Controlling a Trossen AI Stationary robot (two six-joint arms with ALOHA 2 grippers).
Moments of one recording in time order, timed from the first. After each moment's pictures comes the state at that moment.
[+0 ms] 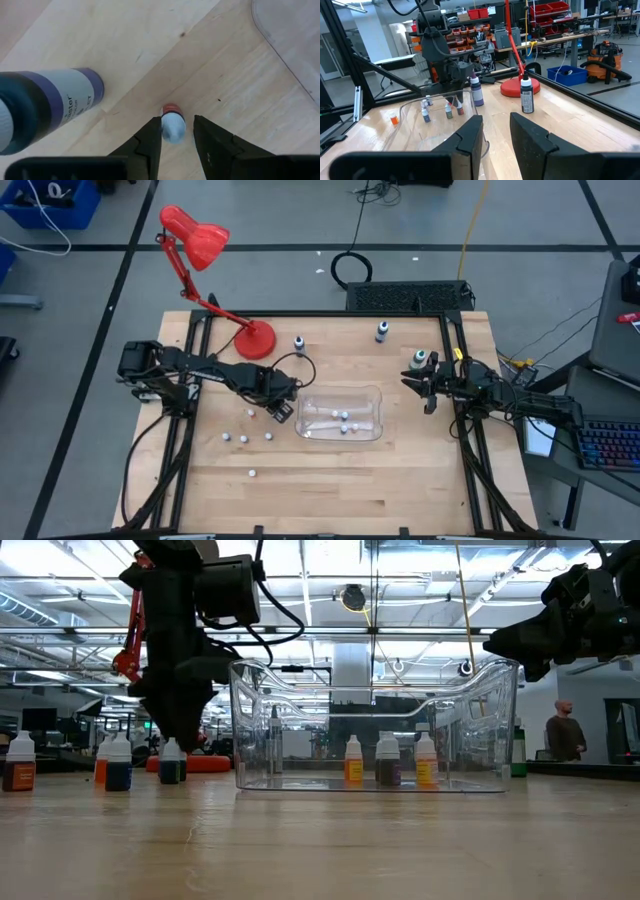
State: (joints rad) left arm 0.01 1.62 0.97 -0.79 -0.10 -0.79; right arm -0.20 0.02 0.01 0.01 0.00 0.17
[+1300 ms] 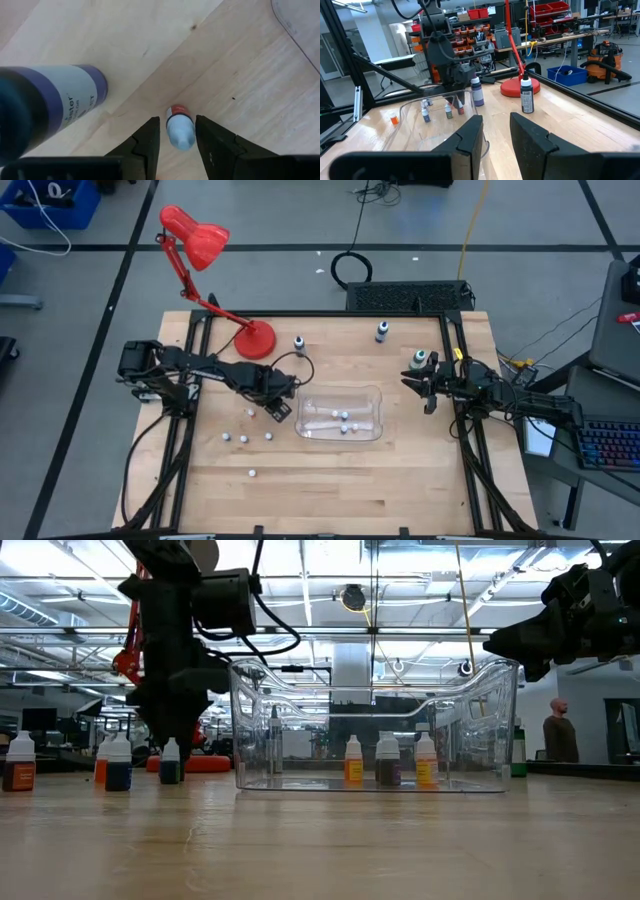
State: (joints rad) left arm 0.04 1.62 0.92 -0.75 -0.08 -0.74; right arm -0.20 0.02 0.01 0.01 0.00 0.17
